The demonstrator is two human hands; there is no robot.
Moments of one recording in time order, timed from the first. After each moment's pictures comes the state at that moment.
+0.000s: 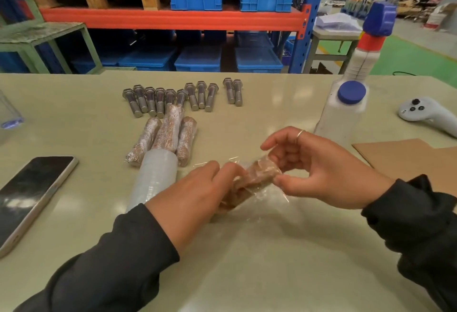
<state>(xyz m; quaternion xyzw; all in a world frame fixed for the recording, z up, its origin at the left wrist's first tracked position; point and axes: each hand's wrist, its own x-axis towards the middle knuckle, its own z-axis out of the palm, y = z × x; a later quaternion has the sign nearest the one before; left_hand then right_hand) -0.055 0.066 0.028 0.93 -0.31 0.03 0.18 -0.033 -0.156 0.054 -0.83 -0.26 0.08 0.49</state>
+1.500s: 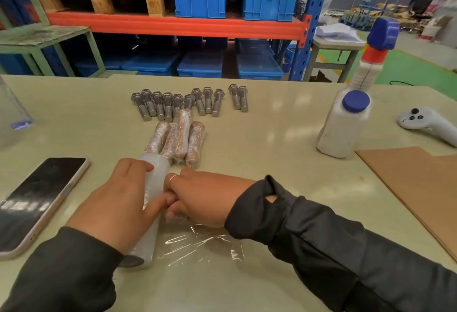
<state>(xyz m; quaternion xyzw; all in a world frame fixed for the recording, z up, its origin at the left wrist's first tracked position) -0.069 0.136 0.030 0.98 0.02 0.08 0.15 -0.028 -0.003 0.043 -0.90 -0.34 0.19 0.18</state>
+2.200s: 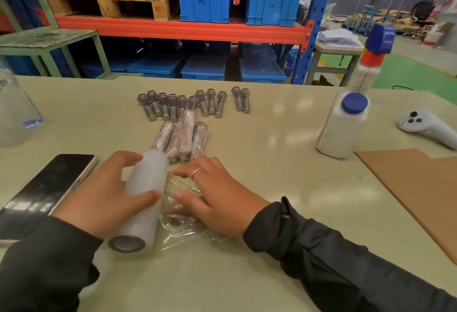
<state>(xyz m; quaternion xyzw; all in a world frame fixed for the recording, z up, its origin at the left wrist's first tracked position) -0.067 0.165 0.026 0.94 0.06 0.08 0.32 -0.041 -0.022 0.016 -0.88 -0.36 0.01 0.31</state>
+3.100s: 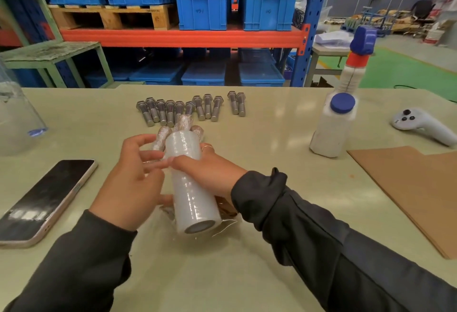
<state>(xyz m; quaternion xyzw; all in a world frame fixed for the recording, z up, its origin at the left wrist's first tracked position) -0.069 0.112 0.043 0.79 0.04 0.11 0.60 -0.022 -0.017 0.044 -0.78 -0.09 0.25 0.57</state>
